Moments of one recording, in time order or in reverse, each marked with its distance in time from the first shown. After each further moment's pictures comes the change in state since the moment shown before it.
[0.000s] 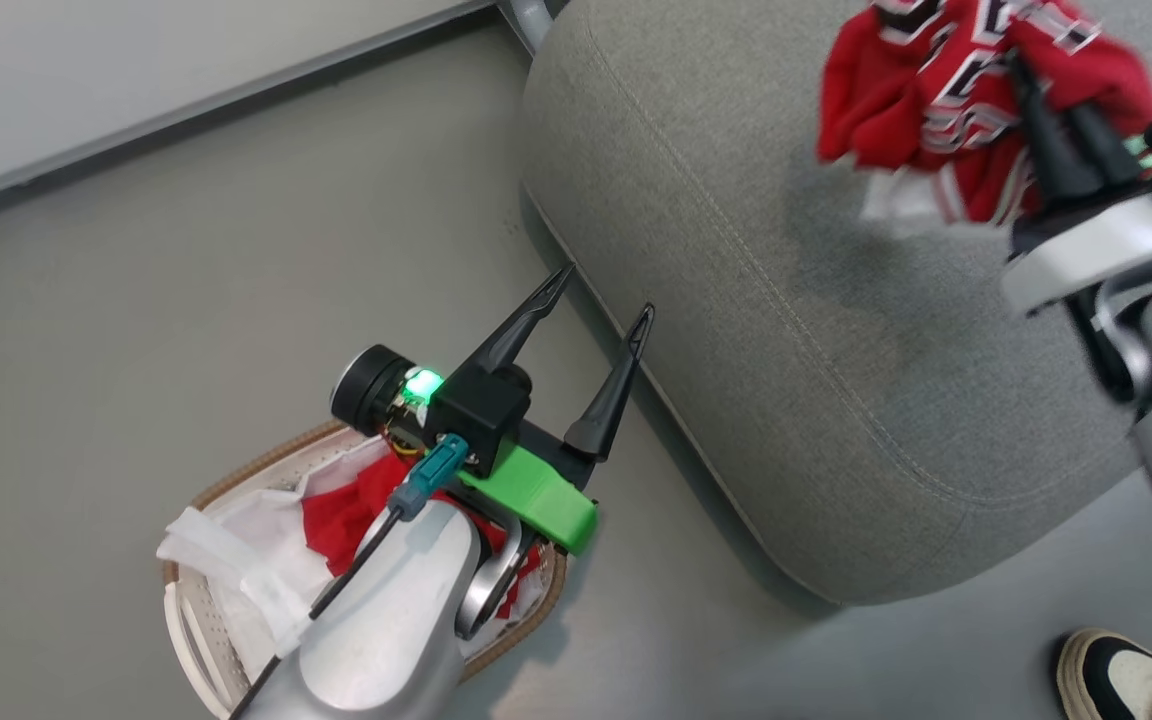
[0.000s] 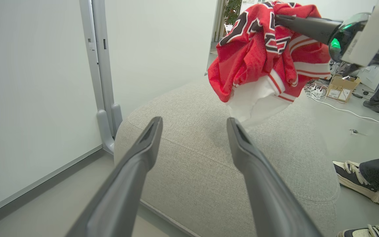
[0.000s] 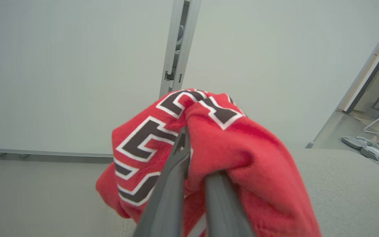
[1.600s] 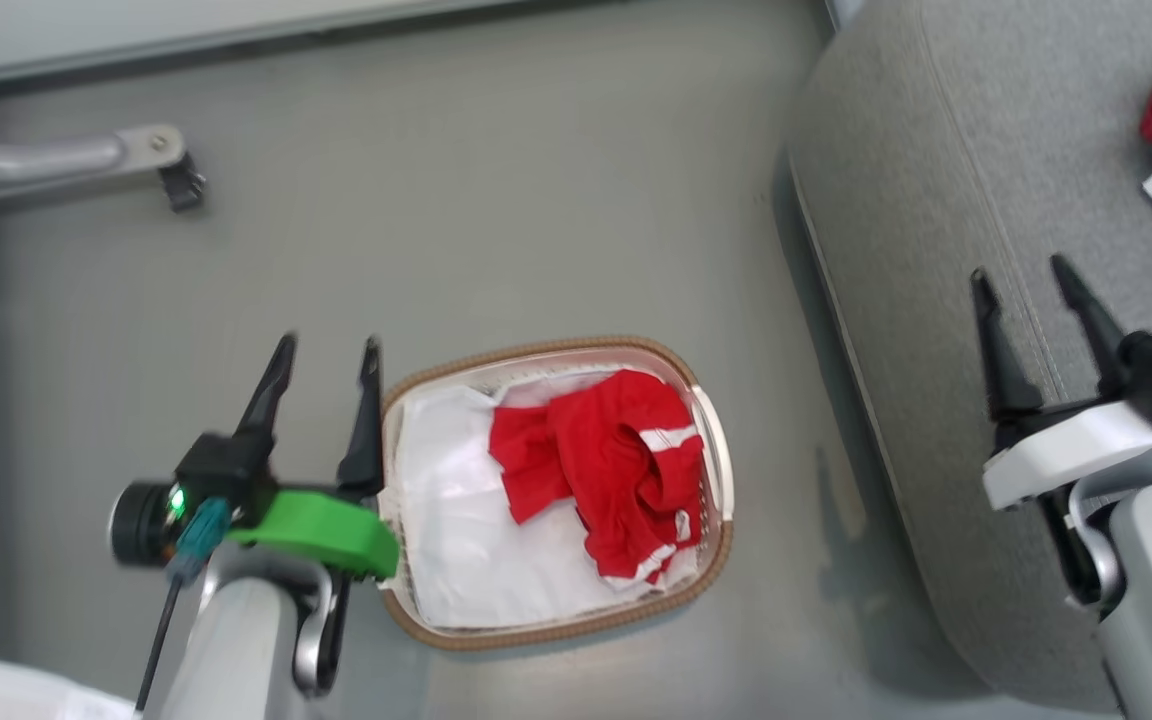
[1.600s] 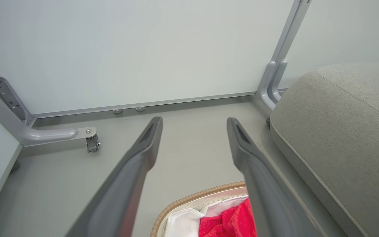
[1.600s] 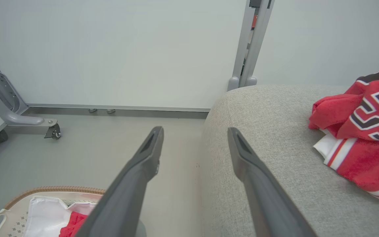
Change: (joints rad) left arm 0.198 0.005 0.432 -0.001 0.073 0.033 0.000; right arm 0.342 0.082 -0.170 -0.089 -0.040 0.000 0.000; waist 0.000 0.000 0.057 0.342
